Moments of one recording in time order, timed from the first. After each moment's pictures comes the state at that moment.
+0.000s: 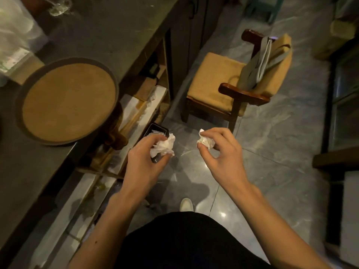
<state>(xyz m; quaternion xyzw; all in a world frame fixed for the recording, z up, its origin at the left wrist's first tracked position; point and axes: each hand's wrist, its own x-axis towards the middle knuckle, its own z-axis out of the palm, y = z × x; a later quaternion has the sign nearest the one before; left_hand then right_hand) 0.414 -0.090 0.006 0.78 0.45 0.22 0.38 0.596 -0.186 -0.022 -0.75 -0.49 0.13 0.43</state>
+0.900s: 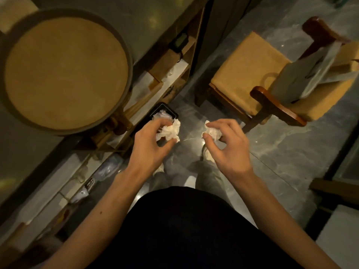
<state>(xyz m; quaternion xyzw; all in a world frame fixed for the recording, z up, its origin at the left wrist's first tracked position) 0.454 0.023 -0.059 0.70 0.53 0.21 0.42 0.651 -0.046 -0.060 -0.73 -0.55 0.22 0.34</state>
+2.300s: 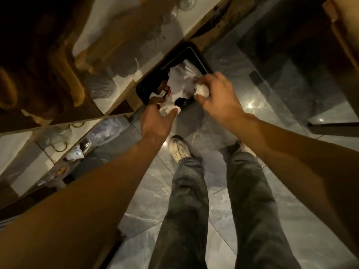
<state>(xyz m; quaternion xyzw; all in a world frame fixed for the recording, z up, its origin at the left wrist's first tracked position) 0.488 0.096 -0.474 0.40 0.82 0.10 0.40 0.660 0.137 -0.491 -0.64 -0.61 0.46 0.11</state>
